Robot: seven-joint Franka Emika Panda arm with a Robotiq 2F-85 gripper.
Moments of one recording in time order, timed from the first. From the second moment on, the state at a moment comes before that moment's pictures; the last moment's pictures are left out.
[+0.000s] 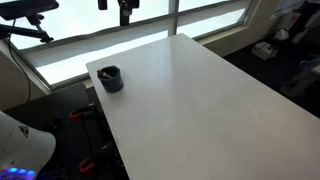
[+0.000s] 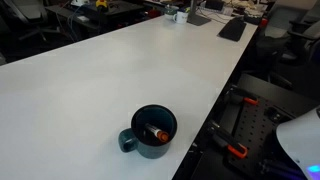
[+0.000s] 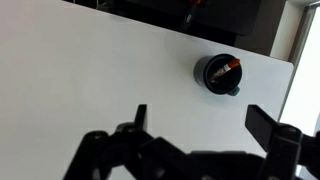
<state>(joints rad) 0.08 -0.43 -0.06 -2.35 0.09 1.75 -0.24</state>
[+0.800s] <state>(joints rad) 0.15 -0.33 0.03 -2.54 0.29 2.07 -0.24</state>
